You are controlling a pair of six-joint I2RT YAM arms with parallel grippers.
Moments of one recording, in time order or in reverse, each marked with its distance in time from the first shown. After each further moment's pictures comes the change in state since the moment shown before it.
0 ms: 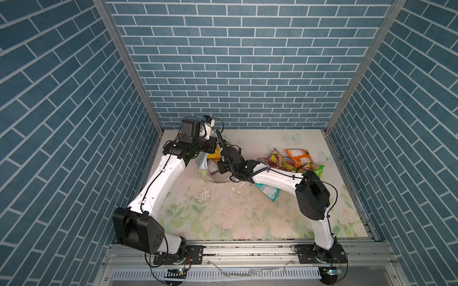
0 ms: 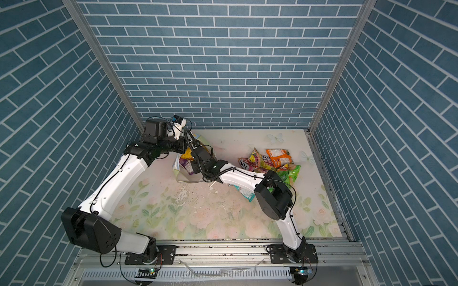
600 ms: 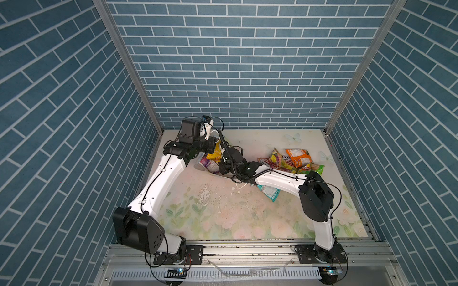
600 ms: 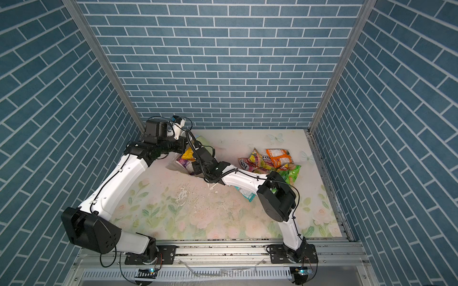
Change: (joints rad) left arm -0.002 0.000 0.000 -0.010 -0.063 -0.006; right arm 0.000 -0.050 -0.075 0.054 -0.005 0.002
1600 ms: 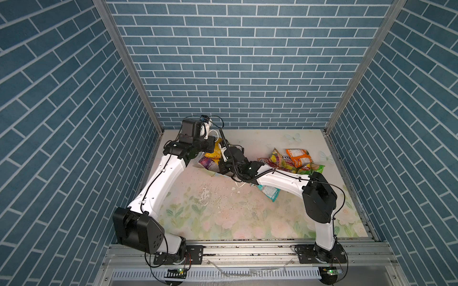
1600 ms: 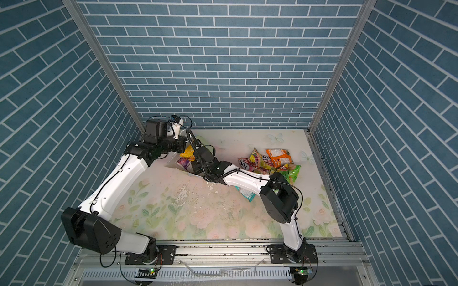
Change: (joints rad) left arm -0.002 0.000 0.005 -0.003 -0.067 -0.026; right arm 0.000 -0.032 -0.005 0.006 -0.045 -0.013
